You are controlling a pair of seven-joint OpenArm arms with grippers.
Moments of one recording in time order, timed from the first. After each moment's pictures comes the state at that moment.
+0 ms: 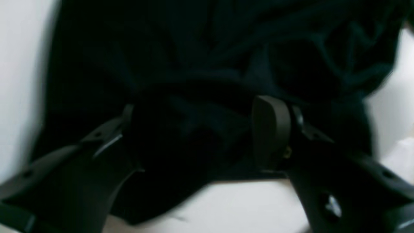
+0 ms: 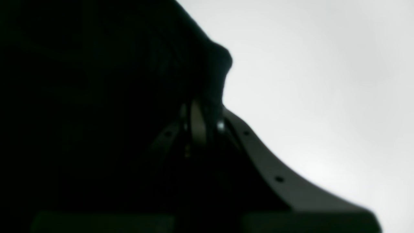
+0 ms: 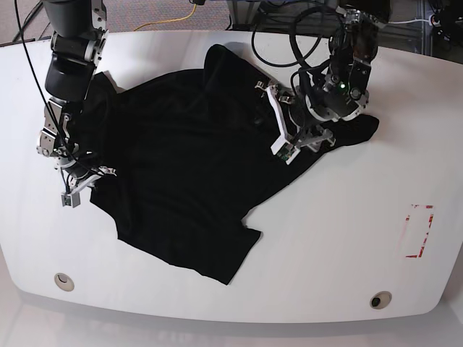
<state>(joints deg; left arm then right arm) 5.0 -10.4 15.4 110.9 -17.5 -19.1 63.3 19.2 21.4 18.2 46.2 17.6 30.9 -27.8</state>
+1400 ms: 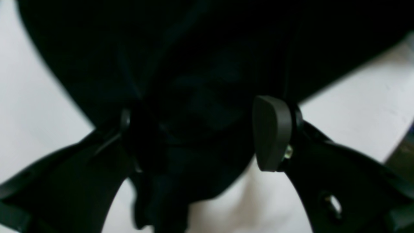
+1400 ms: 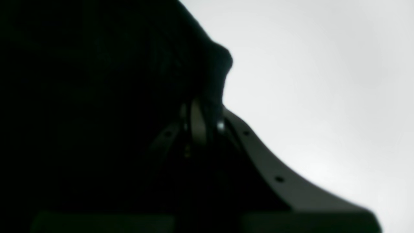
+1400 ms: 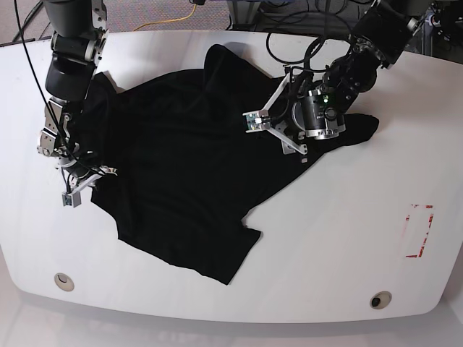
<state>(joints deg) -7.5 -19.1 35.2 106.1 -16.1 -41.8 79.4 19.1 21.3 18.2 46.2 17.7 31.1 -27.8</state>
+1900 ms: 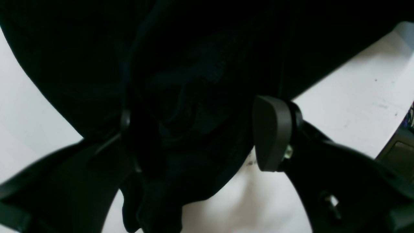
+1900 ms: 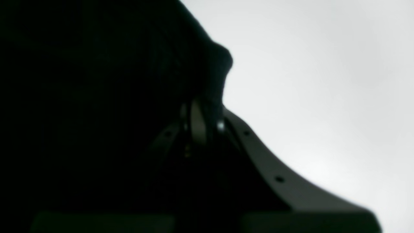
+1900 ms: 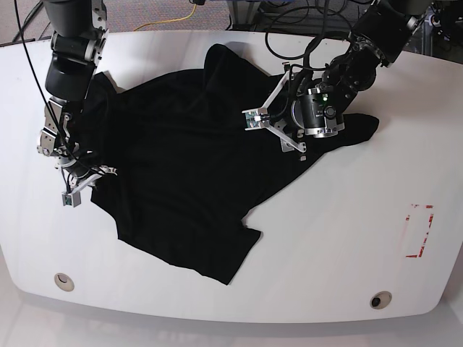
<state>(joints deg) -7.4 -19.1 35.4 106.1 -16.3 -41.8 79.3 19.1 21.3 18.2 46.2 17.7 31.1 -27.8</state>
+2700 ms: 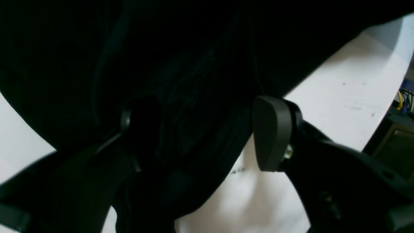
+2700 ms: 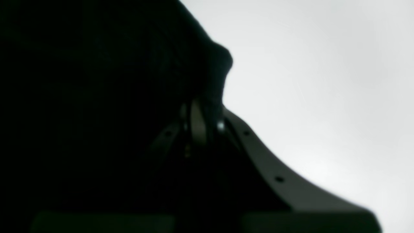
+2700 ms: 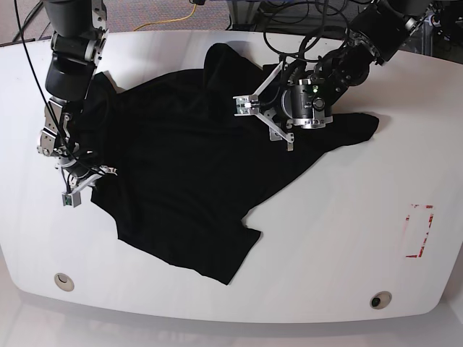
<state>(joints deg) -7.5 -19.1 40.7 106.1 -16.3 -41.8 79.4 19.1 21.3 18.2 46.2 17.7 31.1 -27.8</state>
